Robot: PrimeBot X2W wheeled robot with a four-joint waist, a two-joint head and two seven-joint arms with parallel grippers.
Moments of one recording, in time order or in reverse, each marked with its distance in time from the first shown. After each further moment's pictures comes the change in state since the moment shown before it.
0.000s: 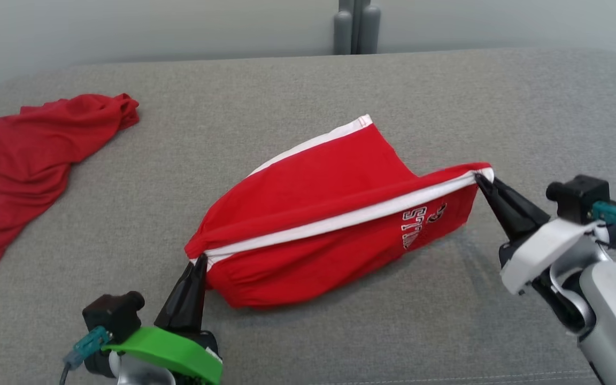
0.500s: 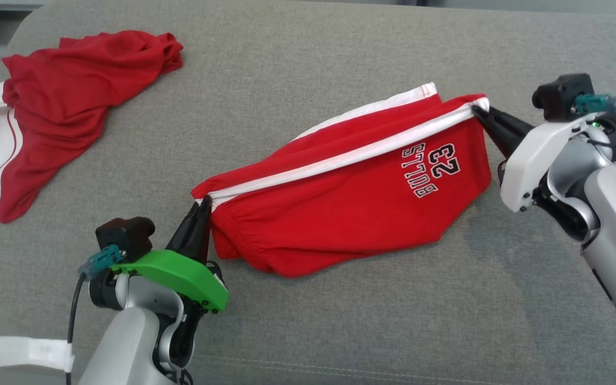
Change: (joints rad) left arm -0.271 -0.015 -0.039 0.191 -0.029 0.054 0.073; right arm -0.344 -0.047 0.136 0.174 0.074 0.000 0.222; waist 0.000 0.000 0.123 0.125
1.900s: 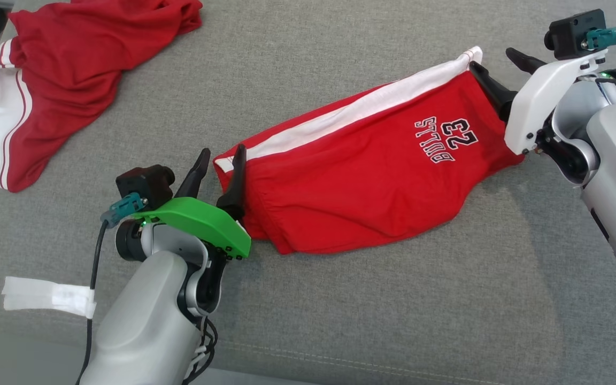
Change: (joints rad) left arm -0.276 -0.015 -0.198 0.241 -0.211 0.071 -0.130; right arm -0.313 0.031 0.143 0.361 0.136 0.000 -0.041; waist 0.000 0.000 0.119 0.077
